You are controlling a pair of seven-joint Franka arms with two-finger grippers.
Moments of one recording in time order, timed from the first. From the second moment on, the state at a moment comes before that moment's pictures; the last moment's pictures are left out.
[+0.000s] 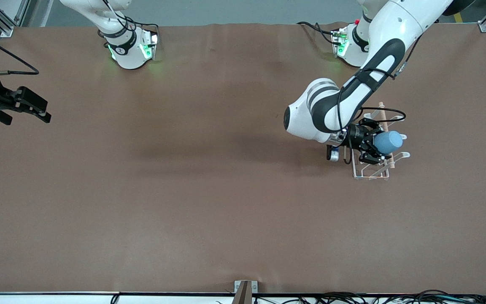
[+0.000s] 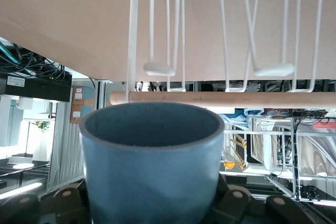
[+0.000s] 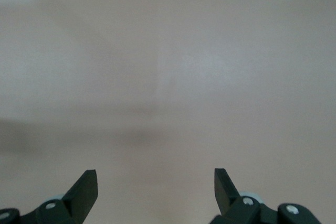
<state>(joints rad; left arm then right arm) 0.04 0.59 -0.75 -1.87 1.33 1.21 0.58 -0.08 0.06 0.14 -1.42 0.02 1.54 0.04</state>
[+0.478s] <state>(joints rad) 0.04 0.64 -0.74 -1.87 1.35 1.21 0.58 -0.06 0.05 0.08 -1.46 0.02 1.54 0.03</state>
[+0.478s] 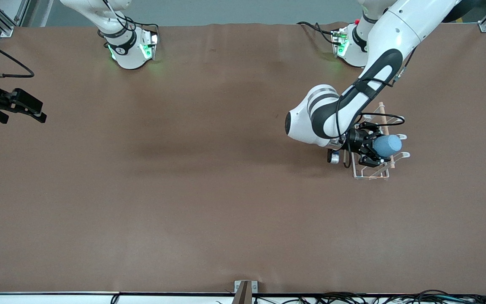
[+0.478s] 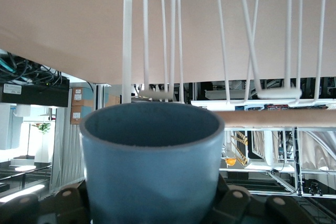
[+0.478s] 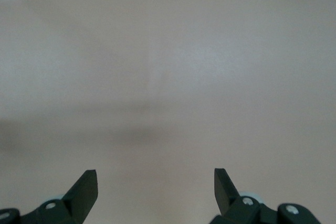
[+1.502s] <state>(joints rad) 0.04 0.68 -0.73 -1.87 1.36 1.21 0.35 0.04 0.02 -0.03 -1.49 0.02 1.54 0.03</state>
